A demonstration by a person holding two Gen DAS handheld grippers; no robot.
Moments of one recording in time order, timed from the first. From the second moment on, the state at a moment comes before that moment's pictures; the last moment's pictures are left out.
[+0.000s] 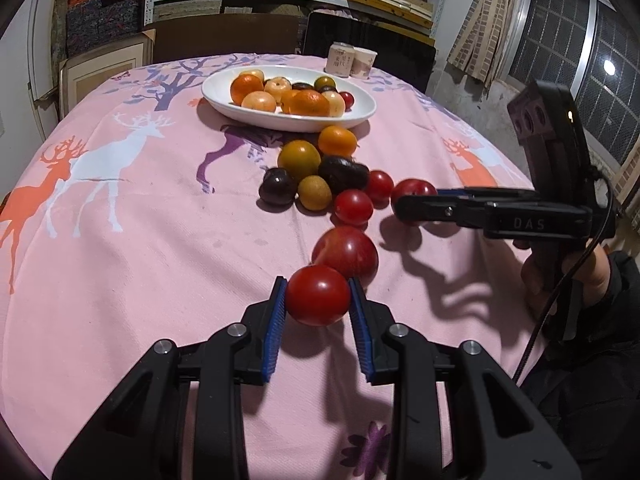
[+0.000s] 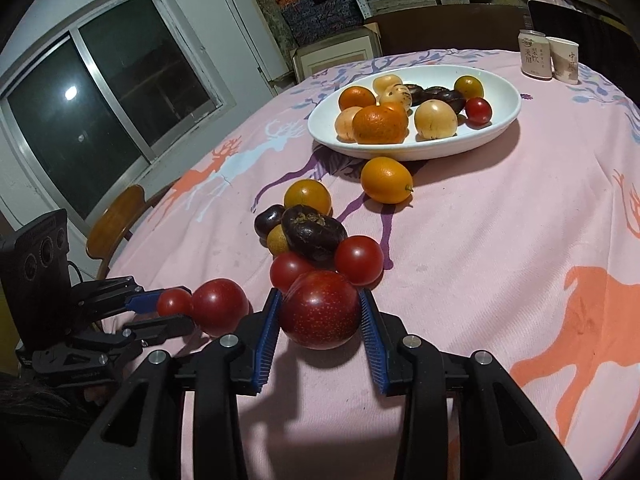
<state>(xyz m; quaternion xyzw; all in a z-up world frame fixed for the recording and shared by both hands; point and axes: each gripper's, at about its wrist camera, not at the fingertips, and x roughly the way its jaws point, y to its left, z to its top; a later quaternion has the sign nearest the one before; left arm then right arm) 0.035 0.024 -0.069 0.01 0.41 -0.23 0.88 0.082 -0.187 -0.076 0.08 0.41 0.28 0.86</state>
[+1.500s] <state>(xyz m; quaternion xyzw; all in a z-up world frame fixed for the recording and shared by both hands) 0.183 0.007 -0.027 -0.02 0.35 -0.24 0.91 0.189 -0.258 -0.022 0.19 0.30 0.19 0.92</state>
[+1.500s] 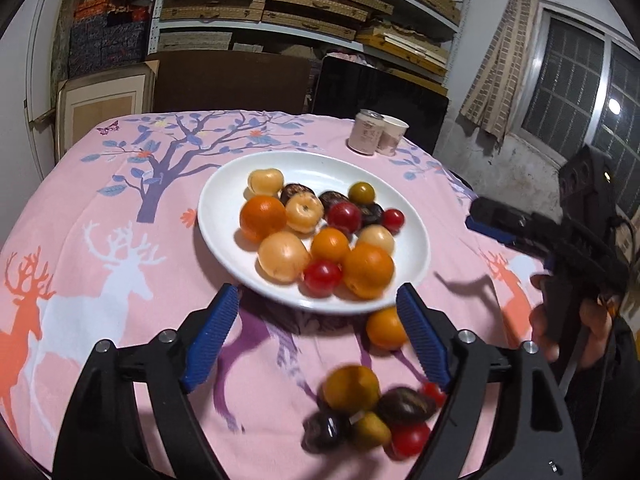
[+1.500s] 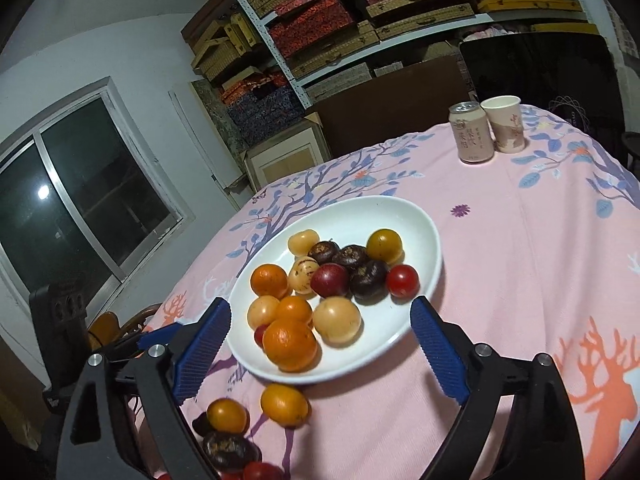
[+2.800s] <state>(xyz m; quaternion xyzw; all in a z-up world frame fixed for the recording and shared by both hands) 0.053 0.001 -0.089 0.03 0.41 -0.24 0.88 0.127 -0.174 -0.073 -0.08 0.41 0.33 0.85</state>
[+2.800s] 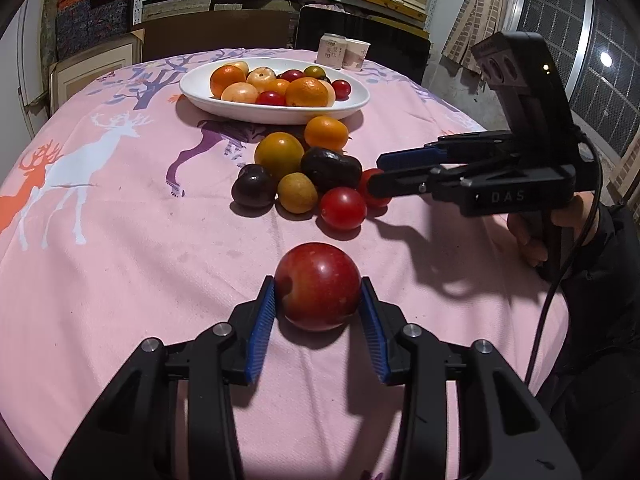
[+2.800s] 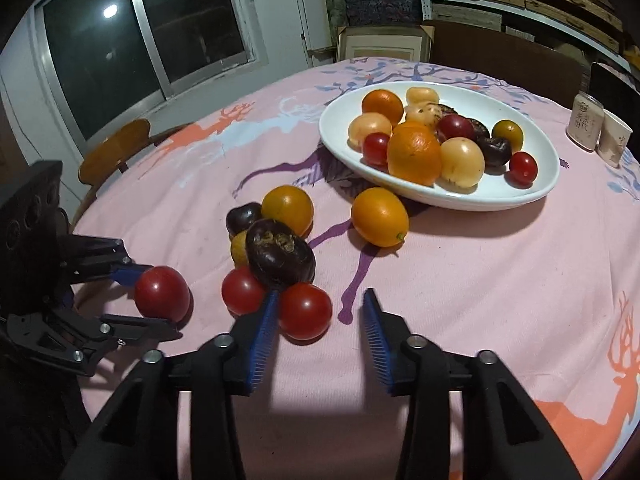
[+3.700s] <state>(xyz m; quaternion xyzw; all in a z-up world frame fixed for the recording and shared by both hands) 0.066 0.014 -0.049 -0.02 0.38 -0.25 0.89 0.143 -0.232 -0.059 0.08 0.38 0.29 0.87</state>
